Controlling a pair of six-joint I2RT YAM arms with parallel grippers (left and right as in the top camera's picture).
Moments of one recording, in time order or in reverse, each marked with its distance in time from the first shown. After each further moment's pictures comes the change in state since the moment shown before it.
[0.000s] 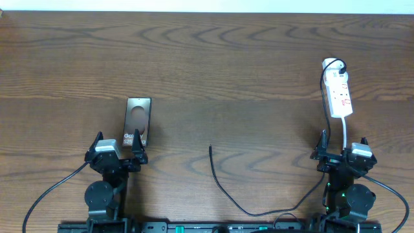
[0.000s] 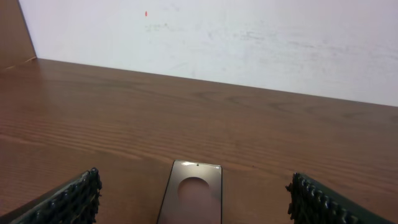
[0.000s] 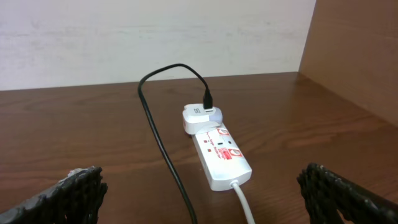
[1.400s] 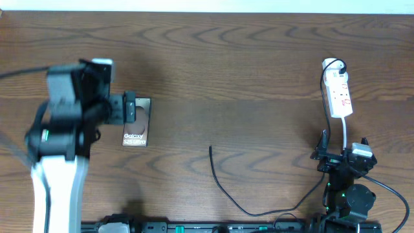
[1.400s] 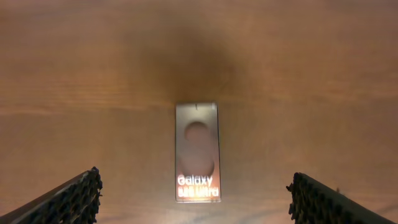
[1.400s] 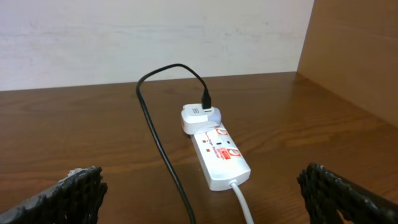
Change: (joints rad) left arm 0.000 1.181 1.278 -0.908 0.061 0.208; right arm 0.000 -0.001 0.000 0.000 0.003 0.000
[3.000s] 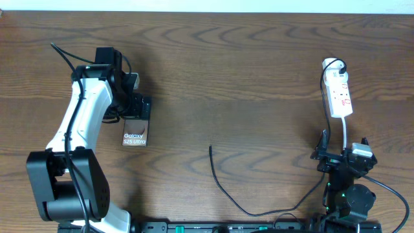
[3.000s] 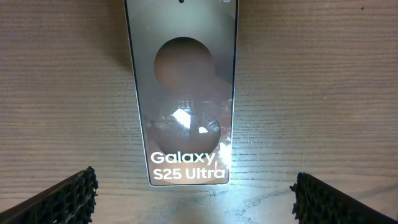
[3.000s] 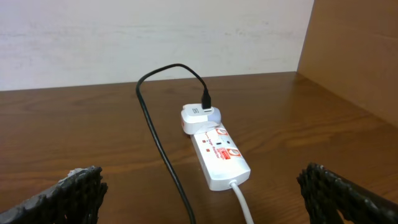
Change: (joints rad) left arm 0.000 0.544 0.017 -0.050 0.003 0.003; right arm 0.000 0.000 0.000 0.000 0.000 0.000
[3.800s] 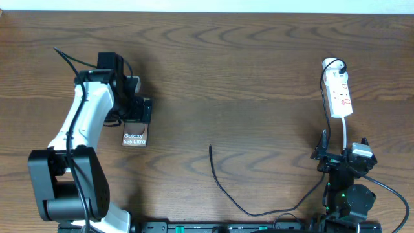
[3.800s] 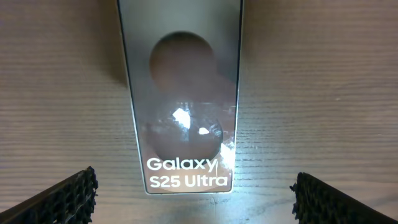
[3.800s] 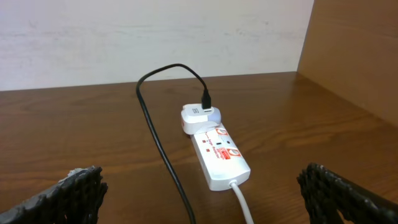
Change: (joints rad) left arm 0.000 0.000 -0.069 0.066 0.000 0.000; right arm 0.000 0.000 0.000 0.000 0.000 0.000
